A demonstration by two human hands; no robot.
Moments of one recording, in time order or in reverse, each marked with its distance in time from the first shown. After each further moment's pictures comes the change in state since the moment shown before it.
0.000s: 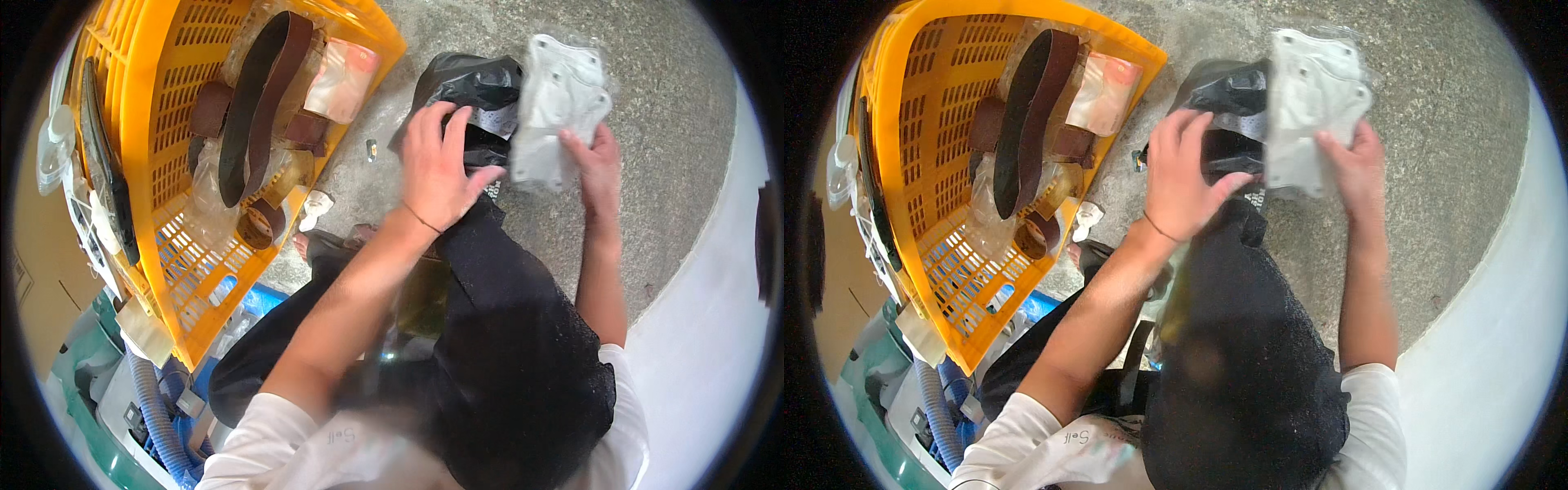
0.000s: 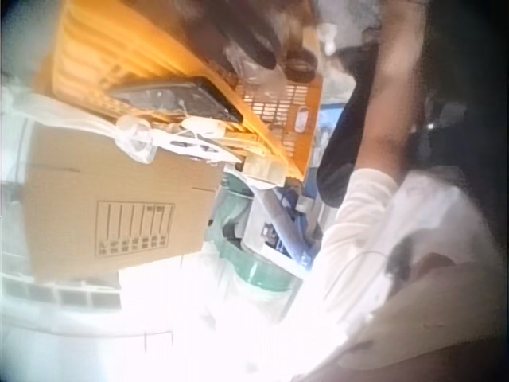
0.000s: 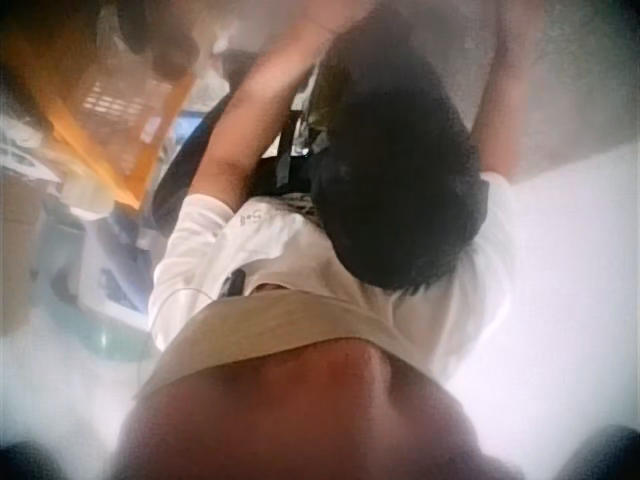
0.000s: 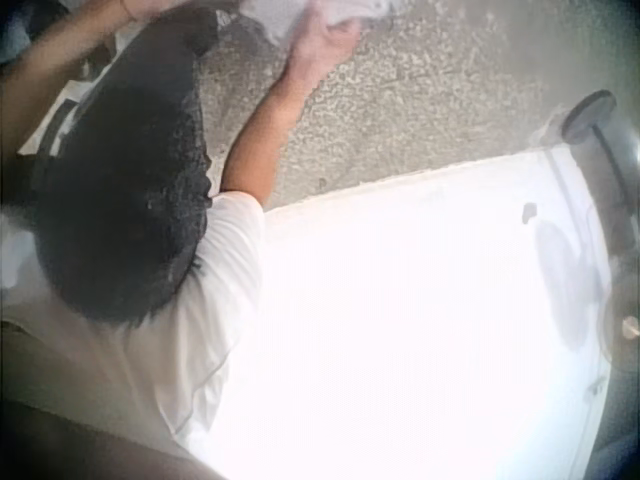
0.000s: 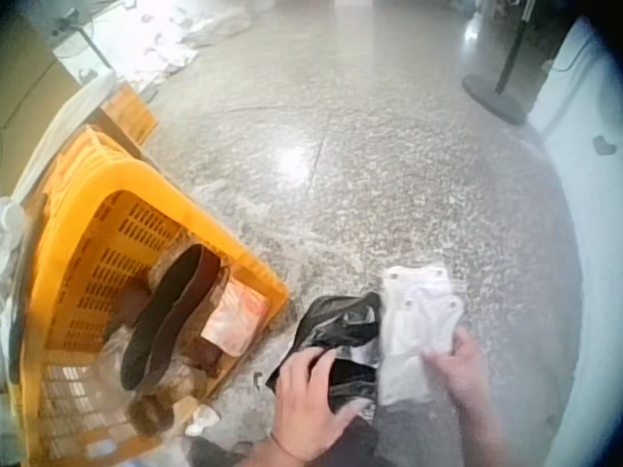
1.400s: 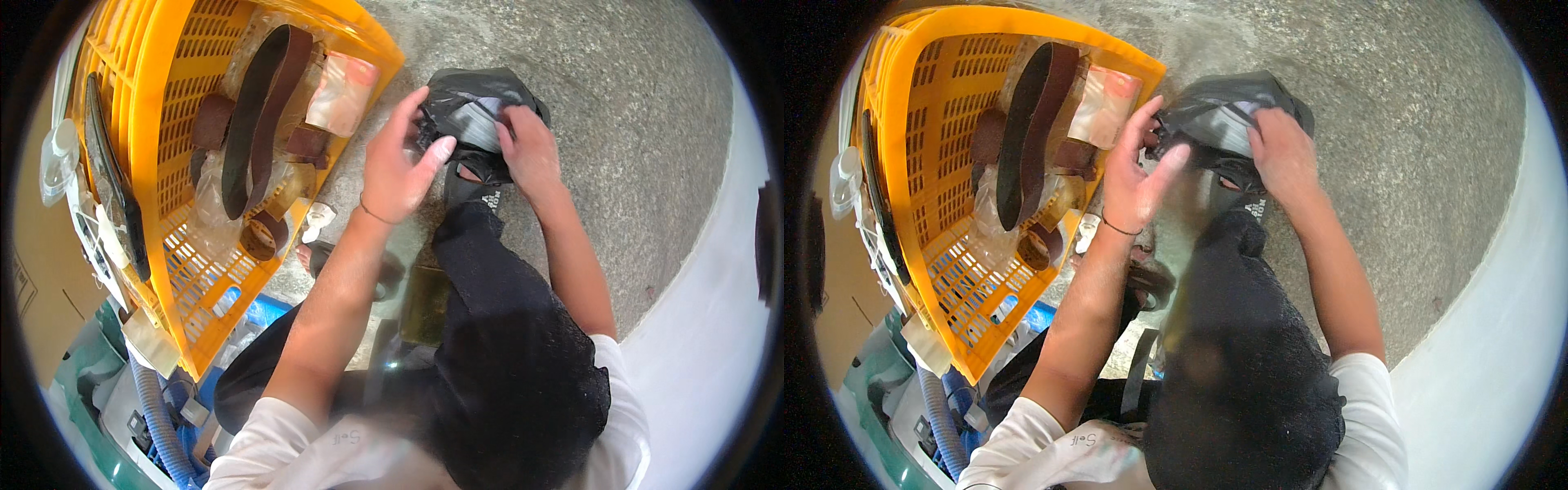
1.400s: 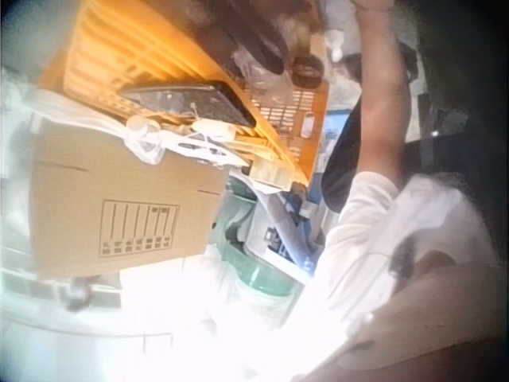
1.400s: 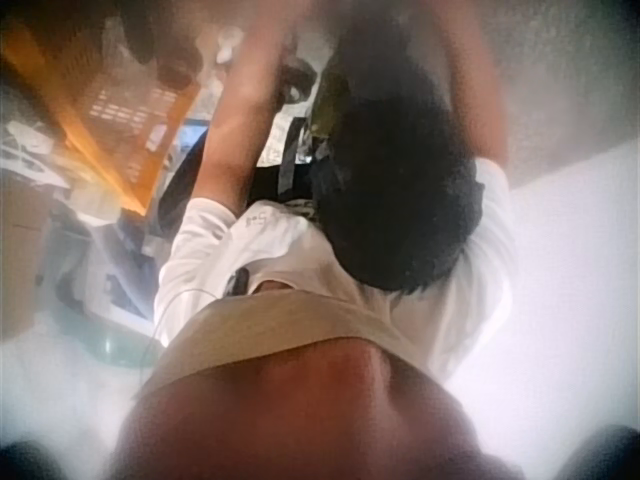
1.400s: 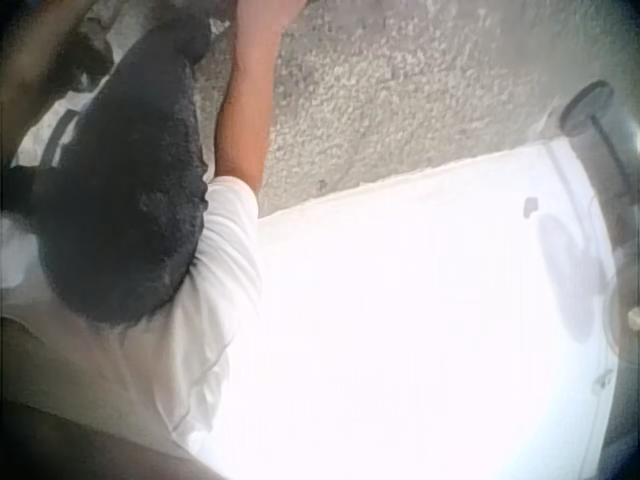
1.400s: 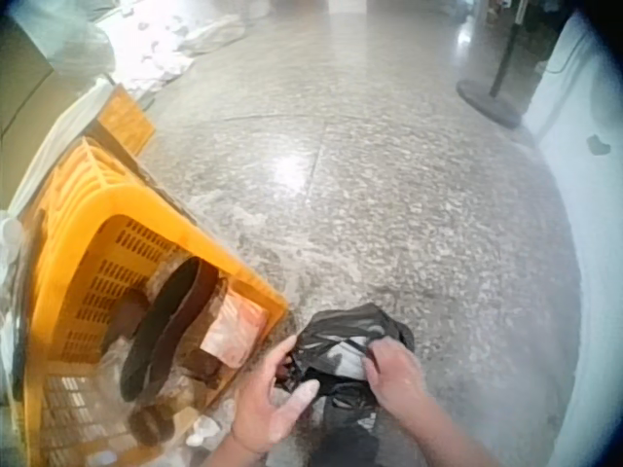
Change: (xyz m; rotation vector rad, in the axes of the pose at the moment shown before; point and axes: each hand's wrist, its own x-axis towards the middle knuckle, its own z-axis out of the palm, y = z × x) left_hand 0.021 -0.029 -0.040 -0.436 0.017 -0.146; right_hand 0.017 0.032 0.062 -0.945 -0.062 -0.443
